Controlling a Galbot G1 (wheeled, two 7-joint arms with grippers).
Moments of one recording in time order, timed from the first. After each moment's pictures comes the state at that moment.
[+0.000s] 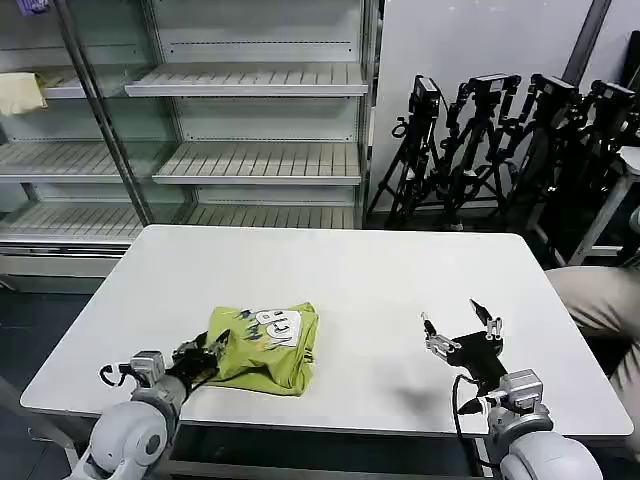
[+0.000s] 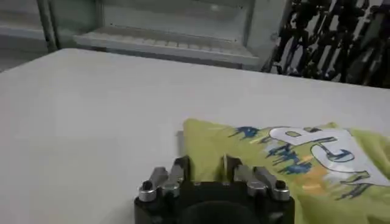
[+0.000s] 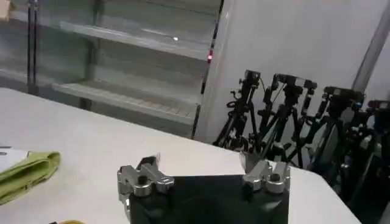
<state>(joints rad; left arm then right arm) 1.24 -1.02 -0.42 -1.98 -0.76 0.57 -0.25 -1.41 1.18 0.56 2.31 0.17 -0.52 0.01</state>
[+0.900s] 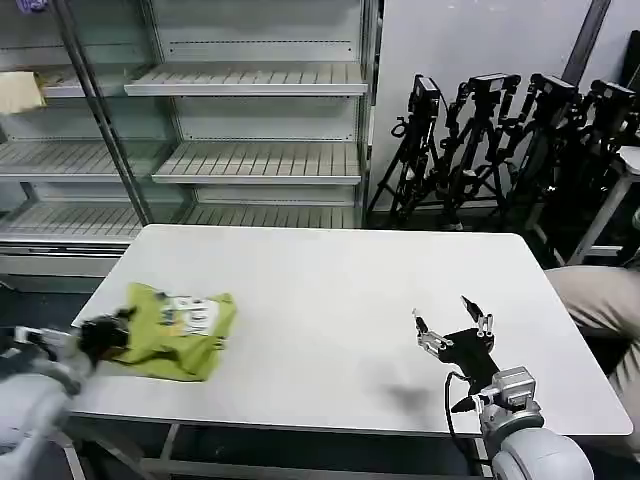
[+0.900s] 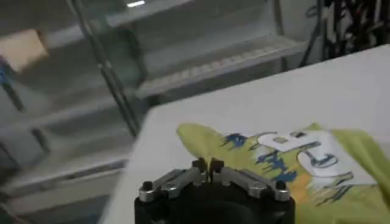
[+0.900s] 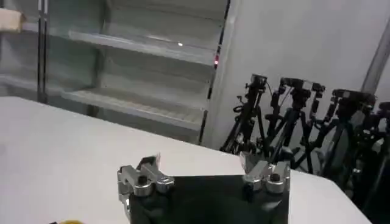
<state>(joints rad) 1.31 -0.72 -0.76 -1.90 -0.54 0.56 0.02 -1.38 1.20 0.53 2.30 0.17 -0.50 0.00</state>
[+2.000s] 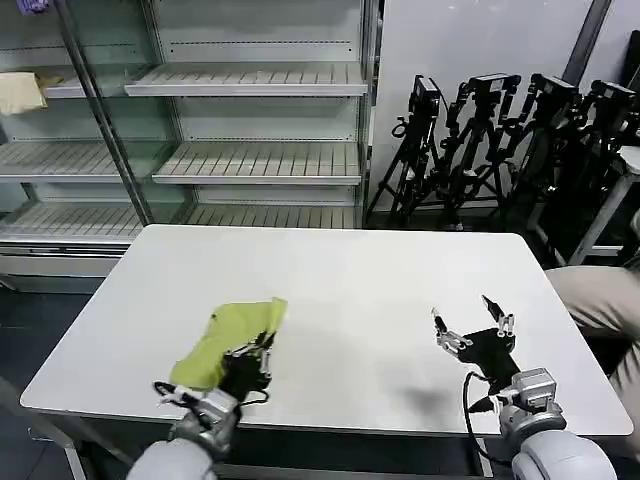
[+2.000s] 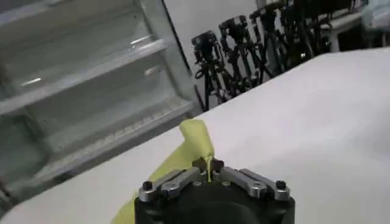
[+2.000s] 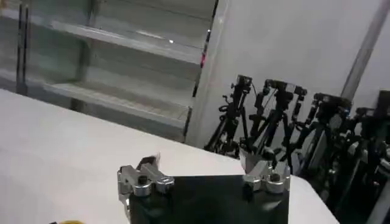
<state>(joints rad) 1.28 -1.11 -0.19 -2.21 -0.02 0.55 -0.08 -1.41 1.16 0.61 2.31 0.17 -0.51 0.00</state>
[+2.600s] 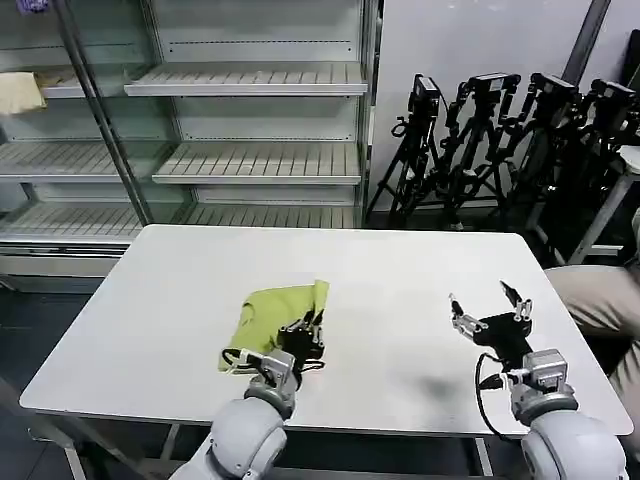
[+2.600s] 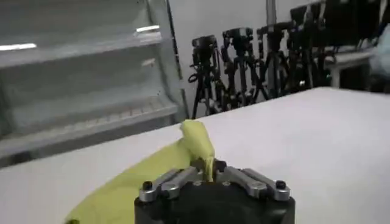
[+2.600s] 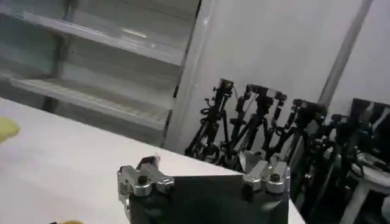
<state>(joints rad) 1.04 -1.28 0.01 -2.01 -0.21 0.57 -0.25 -1.33 1.13 0.64 2.26 0.18 -0.54 0.04</state>
